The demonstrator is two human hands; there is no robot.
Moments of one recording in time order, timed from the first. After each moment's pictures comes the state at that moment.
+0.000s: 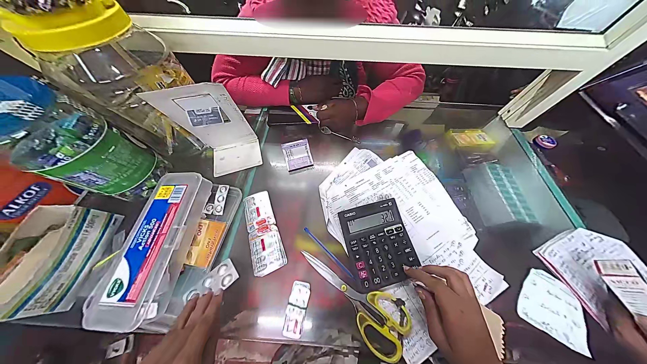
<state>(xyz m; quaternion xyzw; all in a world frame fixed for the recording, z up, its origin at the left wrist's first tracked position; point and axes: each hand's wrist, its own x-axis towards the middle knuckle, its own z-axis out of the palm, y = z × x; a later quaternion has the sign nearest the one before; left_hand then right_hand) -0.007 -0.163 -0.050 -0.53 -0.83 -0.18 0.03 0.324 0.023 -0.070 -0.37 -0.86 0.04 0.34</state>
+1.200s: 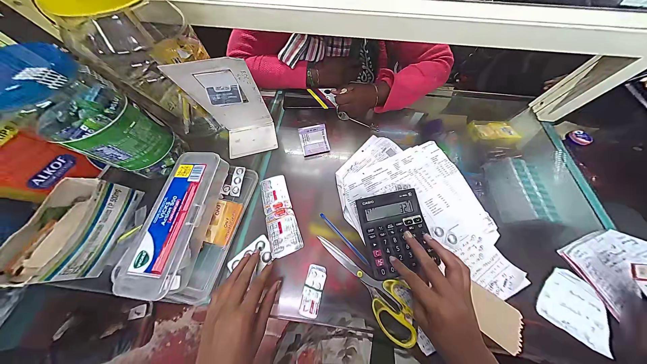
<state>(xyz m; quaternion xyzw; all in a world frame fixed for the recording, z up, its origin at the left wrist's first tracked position) -0.004 -0.148 -0.089 -0.60 -0.77 -0.23 0.03 0.292 0.014 -0.078 -0.34 -0.89 -0.02 0.29</state>
